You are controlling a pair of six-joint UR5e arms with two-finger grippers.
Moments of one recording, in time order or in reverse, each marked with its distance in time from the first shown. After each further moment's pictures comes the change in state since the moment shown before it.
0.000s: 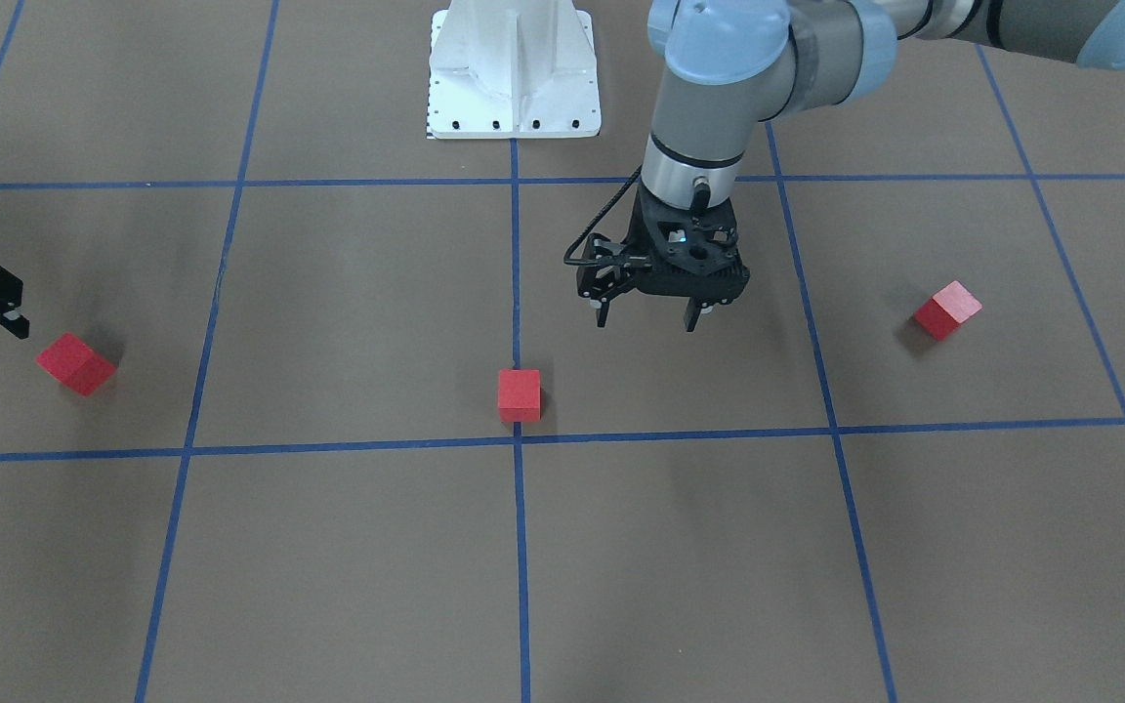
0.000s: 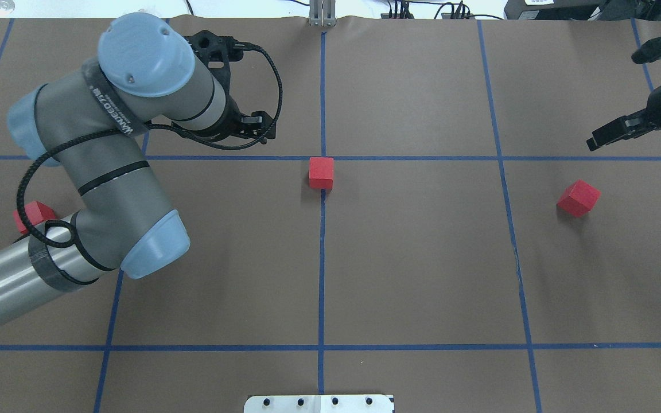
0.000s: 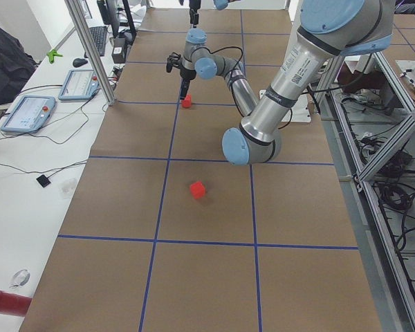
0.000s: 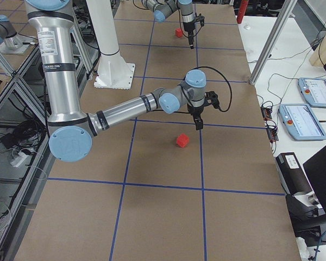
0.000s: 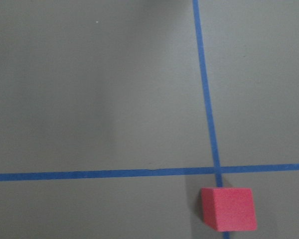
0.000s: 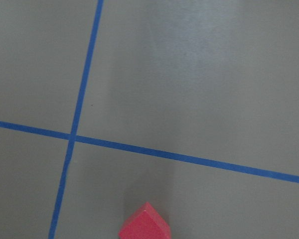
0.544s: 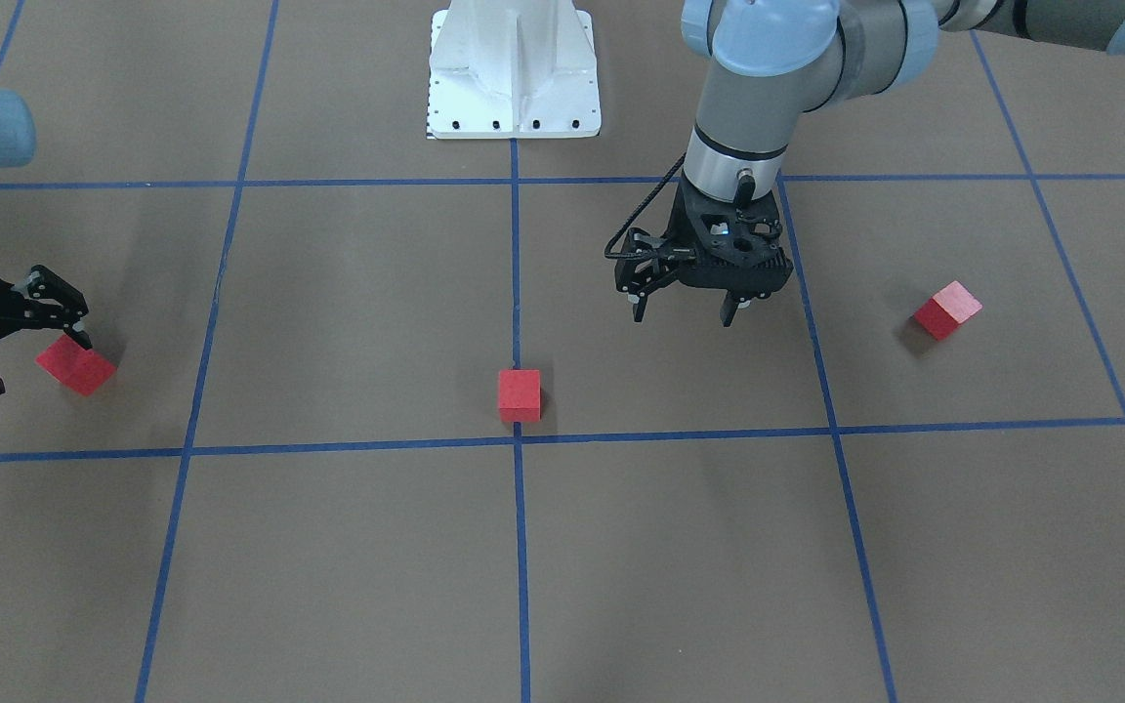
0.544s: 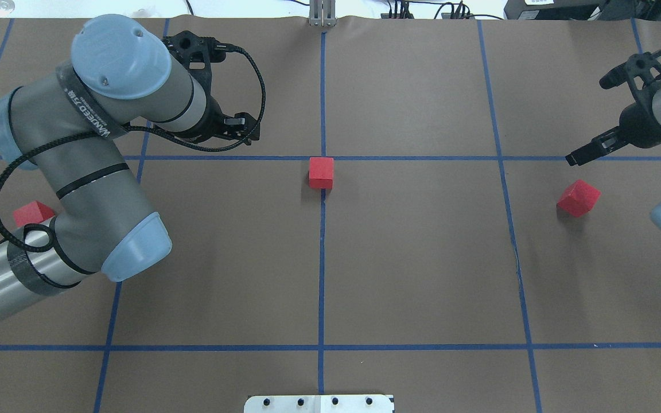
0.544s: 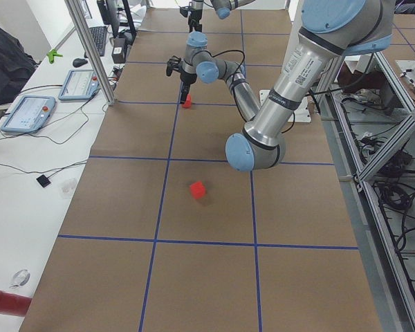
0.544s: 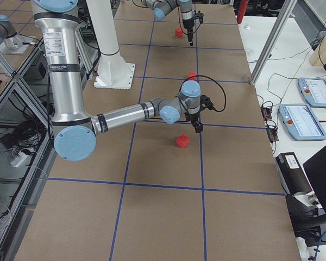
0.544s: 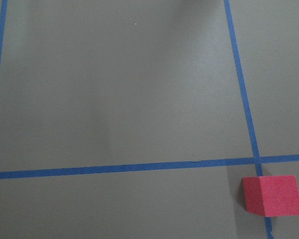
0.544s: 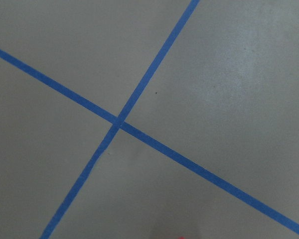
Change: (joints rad) left arm -0.009 0.035 -0.022 0.004 0.001 0.015; right arm -0.075 -0.011 -0.115 0.187 -0.025 -0.165
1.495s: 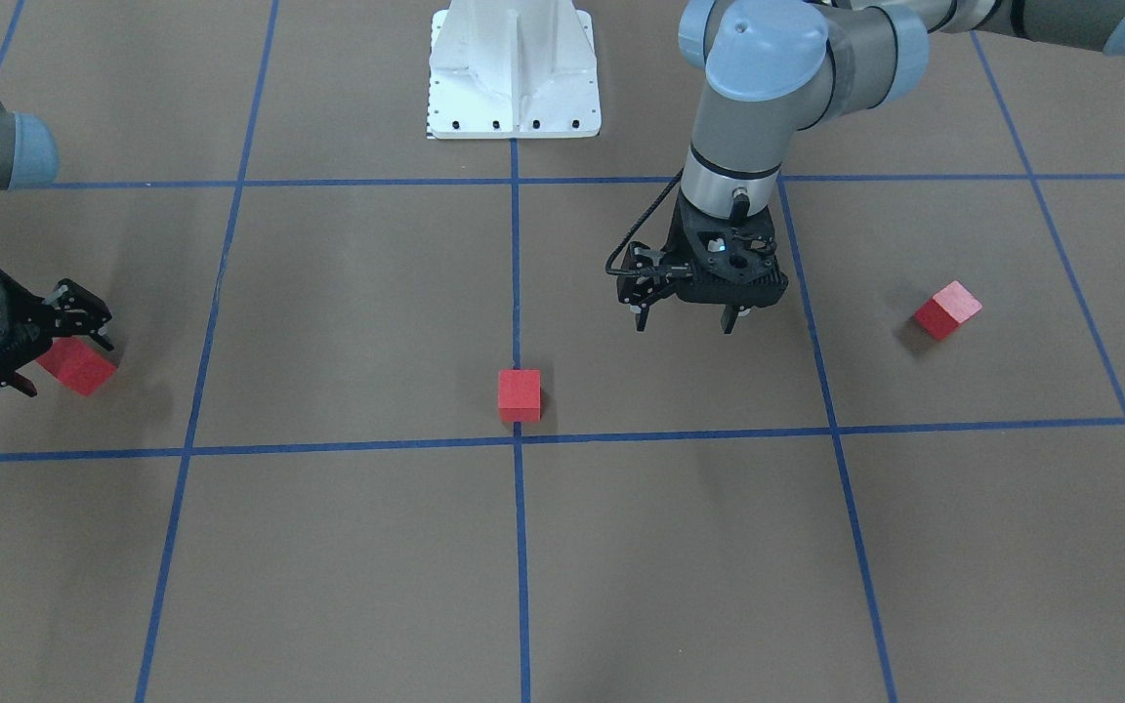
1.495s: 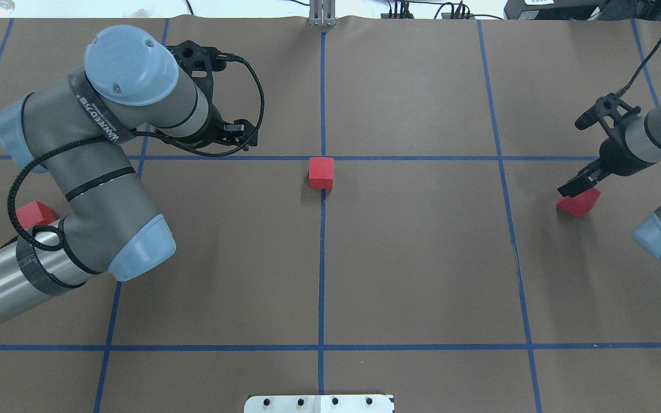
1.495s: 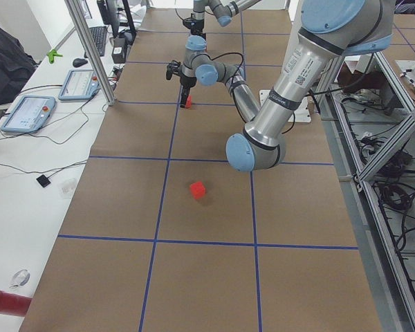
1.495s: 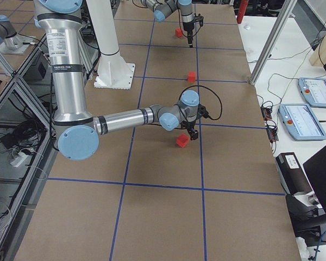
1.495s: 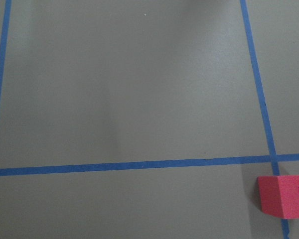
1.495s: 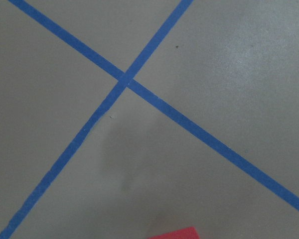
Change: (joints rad) left arm 0.009 0.001 0.034 -0.006 0.002 -0.001; right arm -0.055 -0.001 -0.081 0.007 0.001 -0.039
